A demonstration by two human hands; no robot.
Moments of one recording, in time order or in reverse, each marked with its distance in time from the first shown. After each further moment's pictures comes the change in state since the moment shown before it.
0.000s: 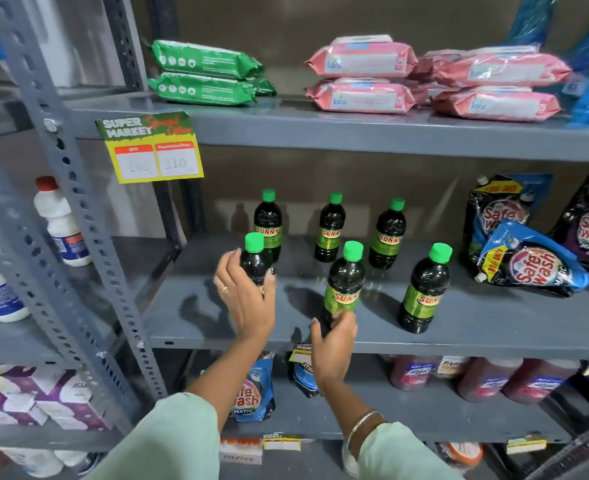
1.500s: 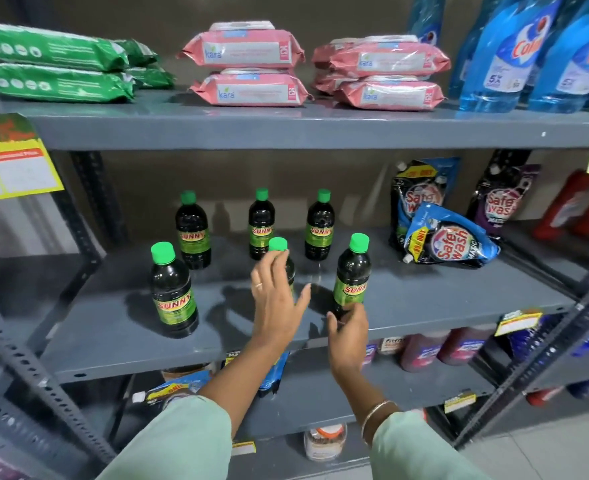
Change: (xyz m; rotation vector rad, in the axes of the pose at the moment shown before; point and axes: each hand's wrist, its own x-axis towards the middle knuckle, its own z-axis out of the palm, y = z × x) left_hand -0.061 0.087 0.096 -0.032 -0.304 0.346; right_hand 0.074 0.057 -0.104 -0.099 0.114 0.128
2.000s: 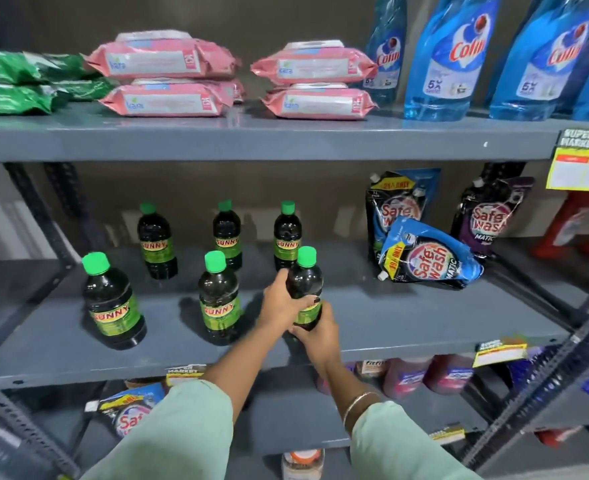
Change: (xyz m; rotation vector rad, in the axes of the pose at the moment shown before) left_hand 0.026 0.055 0.100 -0.265 -0.409 -0.475; right_hand 0.081 0.026 -0.036 0.151 -0.439 -0.009
